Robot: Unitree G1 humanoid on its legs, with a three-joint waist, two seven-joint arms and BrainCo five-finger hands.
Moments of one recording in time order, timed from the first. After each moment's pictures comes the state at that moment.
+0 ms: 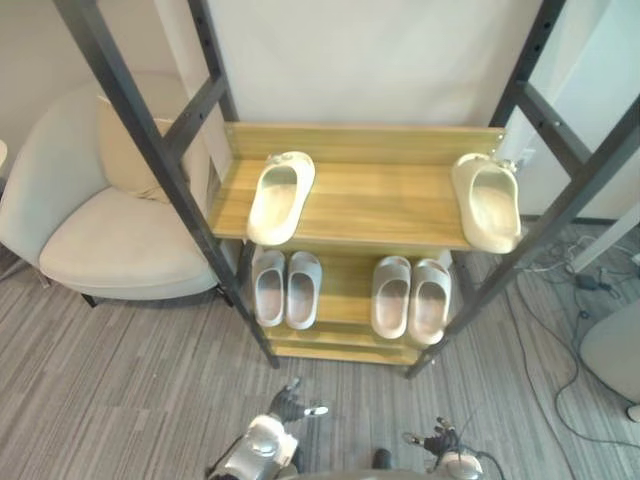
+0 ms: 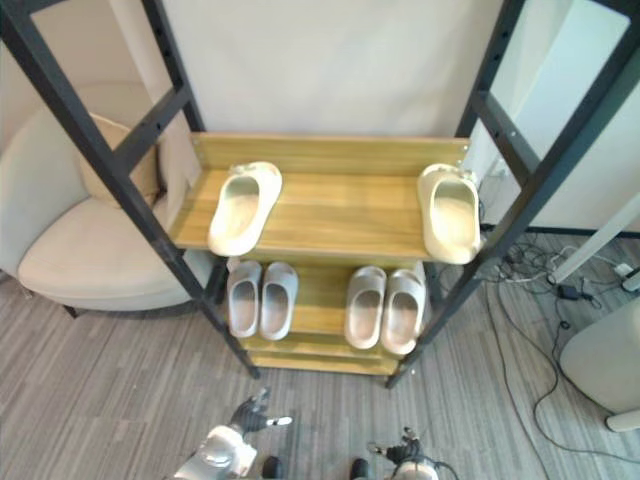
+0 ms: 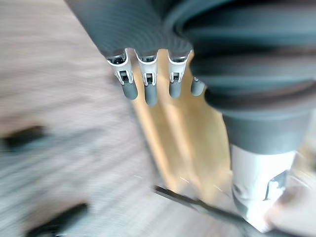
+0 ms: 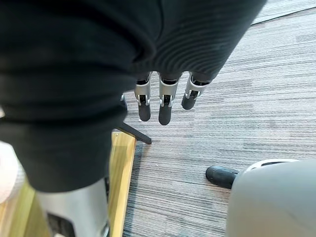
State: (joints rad) left arm -0.03 0.10 -0.55 0.69 0.03 -0.11 0.10; right arm 0.08 -0.08 -0.10 0.96 -0.11 -0.02 -0.18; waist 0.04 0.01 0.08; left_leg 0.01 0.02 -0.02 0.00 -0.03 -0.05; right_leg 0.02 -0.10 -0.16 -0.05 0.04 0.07
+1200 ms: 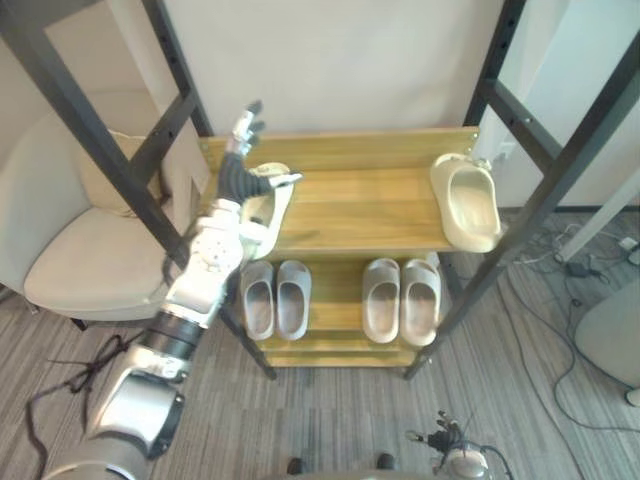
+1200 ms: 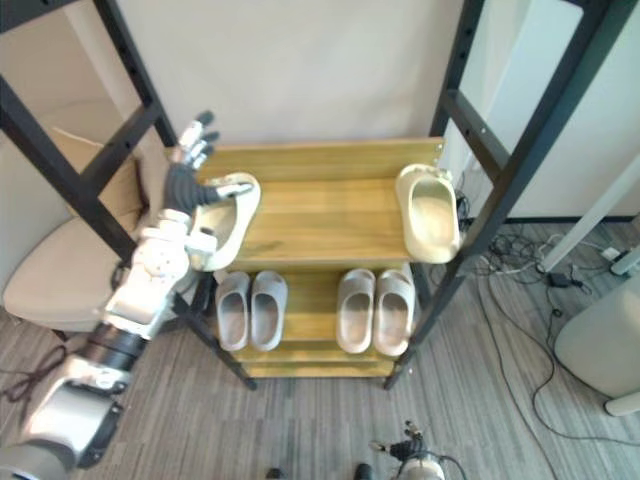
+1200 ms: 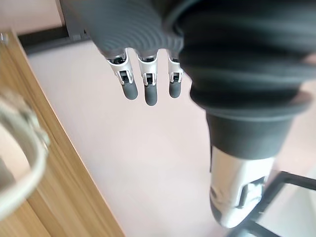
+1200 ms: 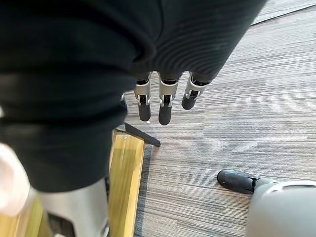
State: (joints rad) left arm -0.67 0.56 -0.24 0.33 -0.12 -0.18 0.28; right arm 0.09 -0.13 -0.08 0.92 -0.11 -0.03 -0.15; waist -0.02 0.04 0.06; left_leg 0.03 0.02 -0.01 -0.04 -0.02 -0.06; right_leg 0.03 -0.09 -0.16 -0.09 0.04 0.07
